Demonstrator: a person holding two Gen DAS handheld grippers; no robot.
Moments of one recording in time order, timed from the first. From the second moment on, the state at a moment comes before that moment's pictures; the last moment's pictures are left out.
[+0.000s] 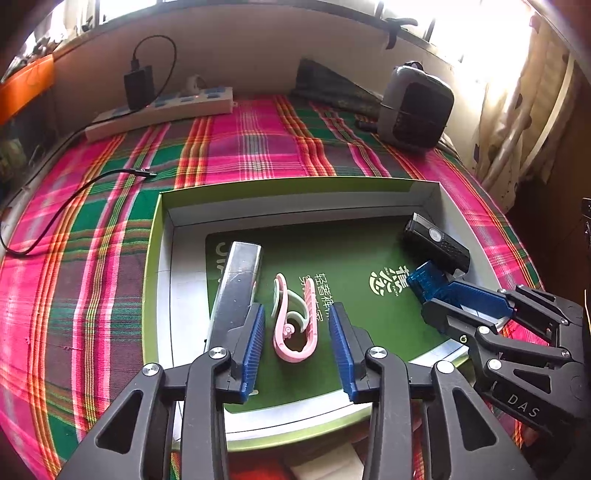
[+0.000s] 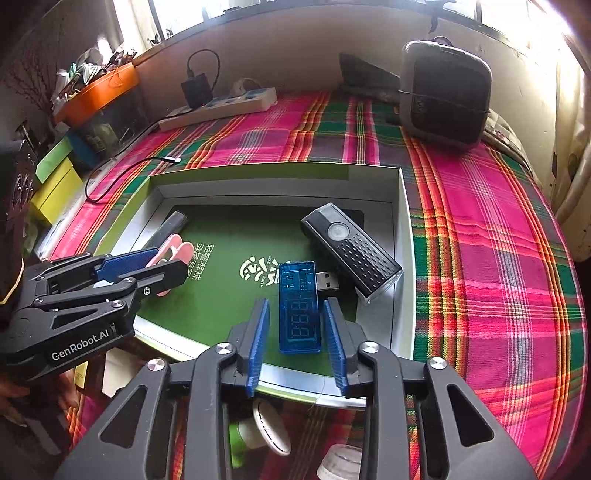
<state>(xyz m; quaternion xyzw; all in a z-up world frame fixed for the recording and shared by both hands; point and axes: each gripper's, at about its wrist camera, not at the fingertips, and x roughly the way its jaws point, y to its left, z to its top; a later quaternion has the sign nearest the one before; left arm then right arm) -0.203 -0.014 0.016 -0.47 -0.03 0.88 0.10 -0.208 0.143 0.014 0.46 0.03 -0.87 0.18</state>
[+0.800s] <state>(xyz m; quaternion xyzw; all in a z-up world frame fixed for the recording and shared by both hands) -0.158 -0.023 0.043 -0.43 -0.03 0.90 0.07 -0.174 0.152 0.038 0.42 0.02 -0.89 0.16</state>
